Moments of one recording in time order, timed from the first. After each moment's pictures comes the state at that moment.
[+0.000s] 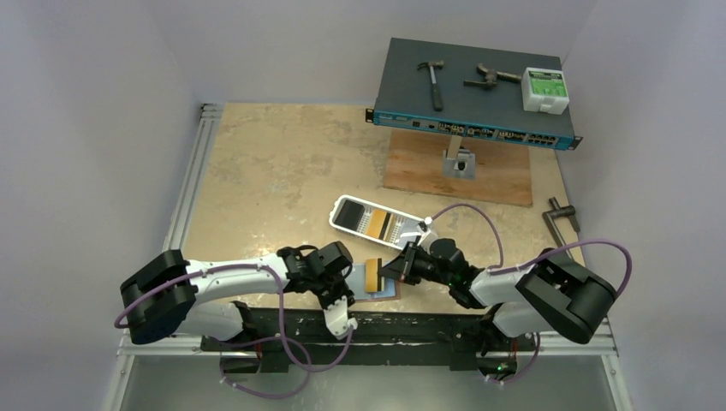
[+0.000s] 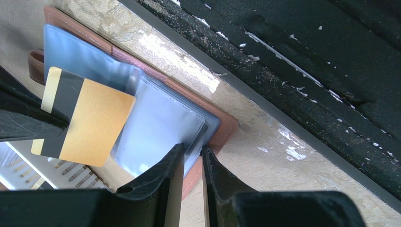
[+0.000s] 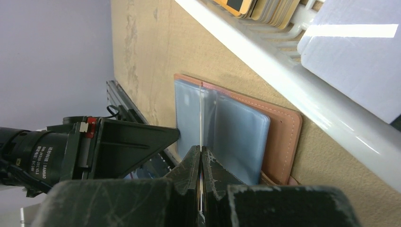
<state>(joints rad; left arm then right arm) -1.07 1.30 0.60 -0.47 0.28 1.52 0.79 1.35 0.14 0.76 -0.25 1.09</state>
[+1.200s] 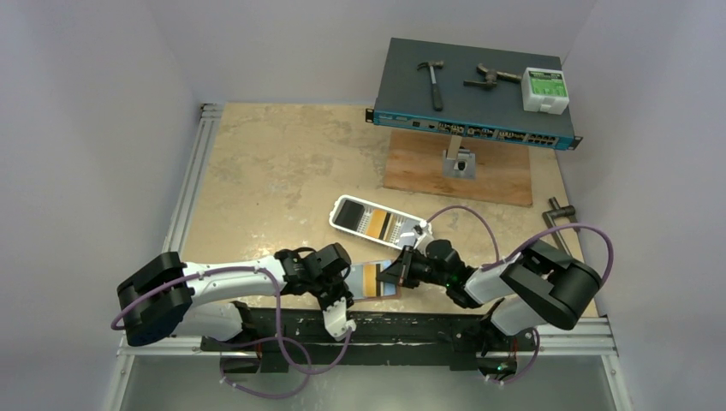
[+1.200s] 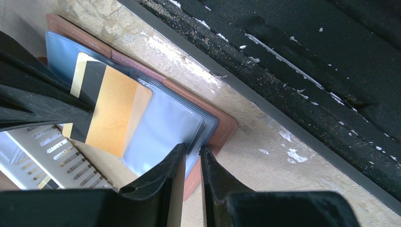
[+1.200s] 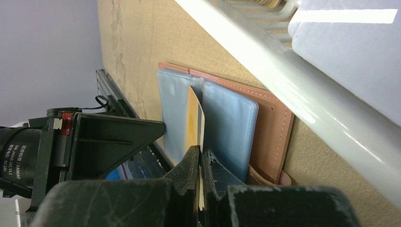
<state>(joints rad) -1.08 1.28 0.58 -0.43 0.27 1.52 0.80 1.46 0.14 0.83 -0.28 1.09</state>
